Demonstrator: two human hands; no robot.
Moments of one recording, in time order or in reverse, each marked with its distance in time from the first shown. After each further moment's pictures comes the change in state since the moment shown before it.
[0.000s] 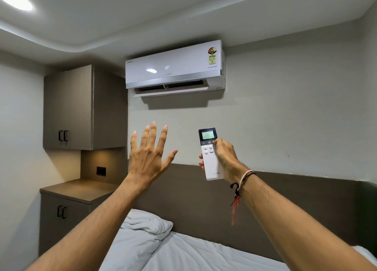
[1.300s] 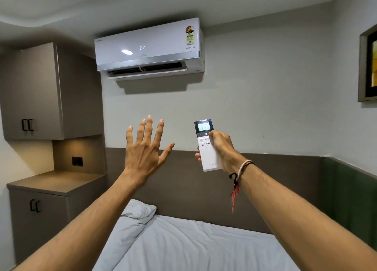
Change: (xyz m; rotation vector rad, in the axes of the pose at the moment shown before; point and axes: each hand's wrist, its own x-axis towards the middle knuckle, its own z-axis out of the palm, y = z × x) left_hand -0.006 0.061 0.025 -0.083 -0.049 0.056; right_hand -0.002 0.015 -0.061 -0.033 0.081 0.072
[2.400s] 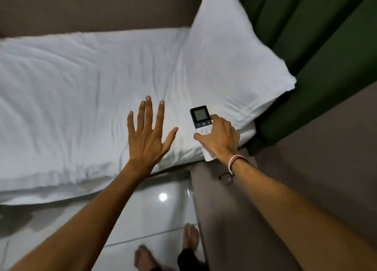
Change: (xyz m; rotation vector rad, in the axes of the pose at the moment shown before) left_hand -0.431 0.371 0.230 -0.501 -0.611 0.356; right_hand -0.219 0.472 -0.317 -1.097 0.400 0.587
